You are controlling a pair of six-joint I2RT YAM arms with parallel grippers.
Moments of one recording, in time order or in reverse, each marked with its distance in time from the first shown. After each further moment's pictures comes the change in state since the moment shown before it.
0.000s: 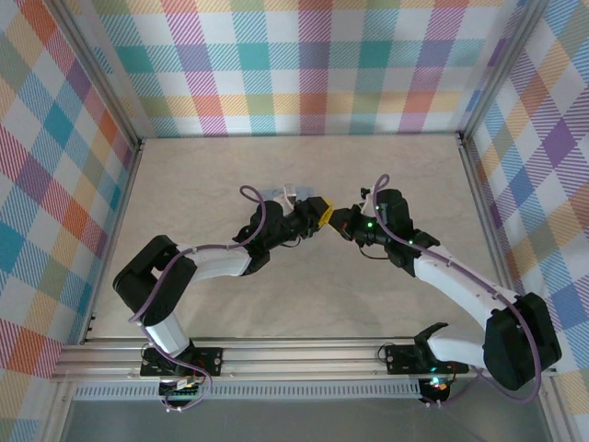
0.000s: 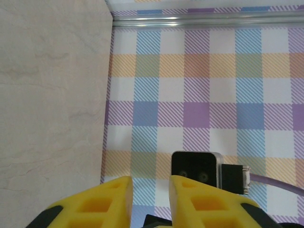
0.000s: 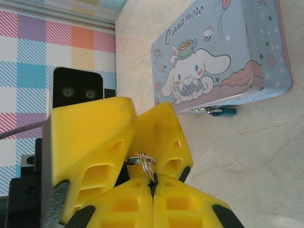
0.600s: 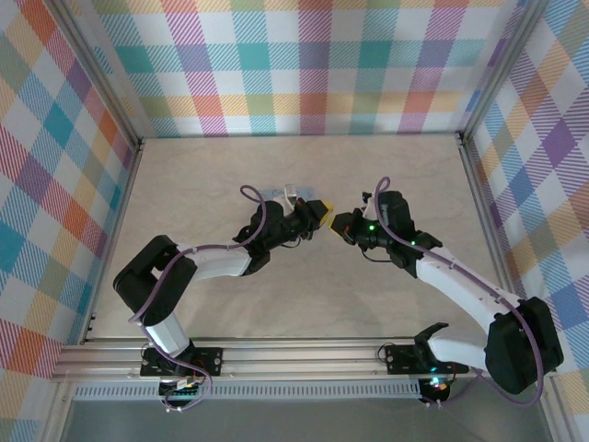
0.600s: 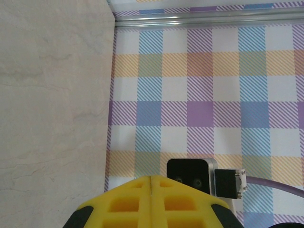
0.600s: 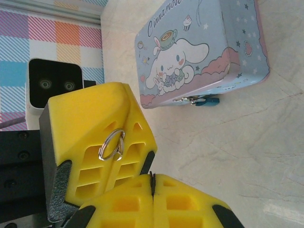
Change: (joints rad) left arm -0.002 0.001 0.000 -0.009 -0.002 0.024; right arm -0.007 -0.022 0.000 -0.085 0.002 -0.019
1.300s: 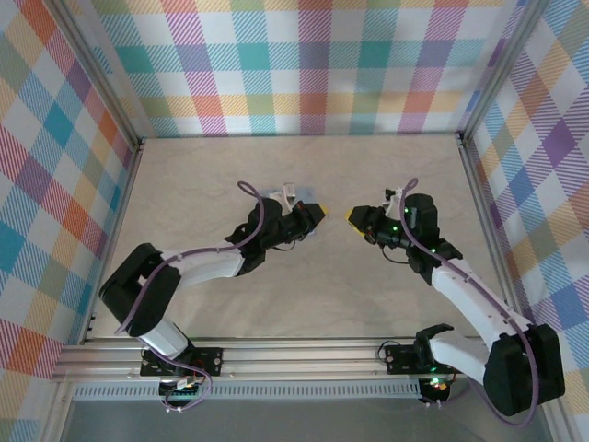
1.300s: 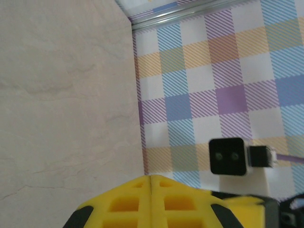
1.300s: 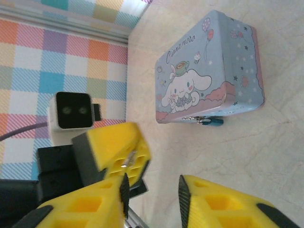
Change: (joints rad) left arm 0.000 -0.118 0.006 -0.227 -0.016 0.277; right arm -0.198 -0.119 -0.113 0.118 -0.190 -0.042
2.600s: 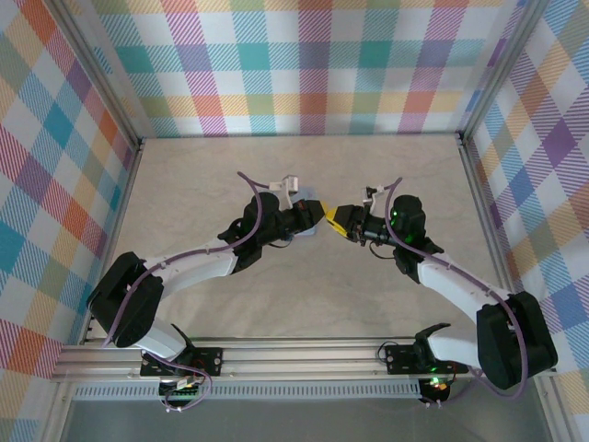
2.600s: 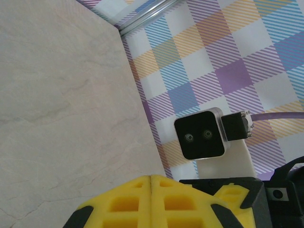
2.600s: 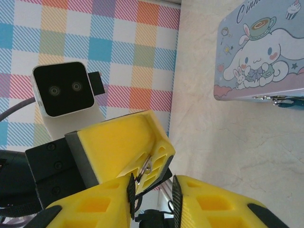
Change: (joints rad) left arm -0.004 -0.064 0.045 -0.109 0.013 0.226; right arm 0.082 0.153 -0.042 0.407 -0.146 0.195
